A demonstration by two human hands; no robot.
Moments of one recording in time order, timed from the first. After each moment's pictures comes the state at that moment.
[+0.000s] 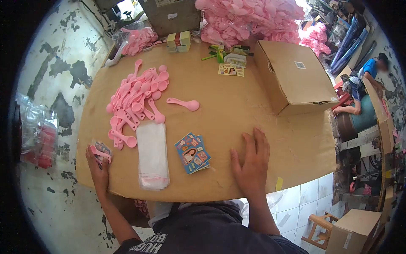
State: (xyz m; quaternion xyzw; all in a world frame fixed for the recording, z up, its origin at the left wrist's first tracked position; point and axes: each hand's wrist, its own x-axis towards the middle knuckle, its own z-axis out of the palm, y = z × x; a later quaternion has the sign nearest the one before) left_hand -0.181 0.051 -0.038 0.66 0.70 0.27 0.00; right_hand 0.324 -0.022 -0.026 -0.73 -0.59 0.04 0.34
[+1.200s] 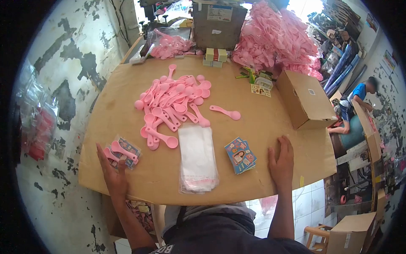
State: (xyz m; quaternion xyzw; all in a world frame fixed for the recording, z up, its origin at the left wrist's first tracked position) left_hand -0.187 0.039 -0.029 0.61 0.66 0.44 0.07; right_hand 0.306 -0.010 -0.032 -0.76 -0.58 -0.03 0.30
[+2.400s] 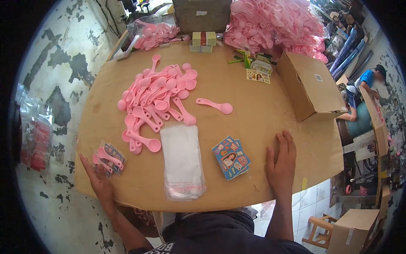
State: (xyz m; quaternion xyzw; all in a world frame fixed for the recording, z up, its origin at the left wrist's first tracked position) left_hand -0.191 0.050 -0.034 0.56 0.66 0.49 0.11; right_hand 0.304 -0.007 -0.028 -0.77 -0.56 -0.01 0.30
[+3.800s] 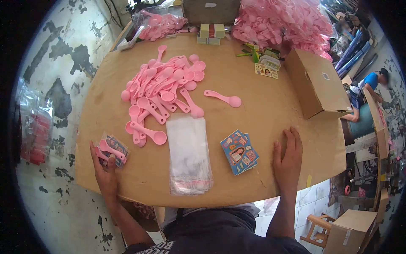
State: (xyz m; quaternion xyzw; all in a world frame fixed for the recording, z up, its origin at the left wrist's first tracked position) left_hand -0.183 0.050 -0.029 0.57 0.68 0.44 0.15; right_hand 0.301 -0.005 -0.027 -0.77 -0.57 -0.02 0.29
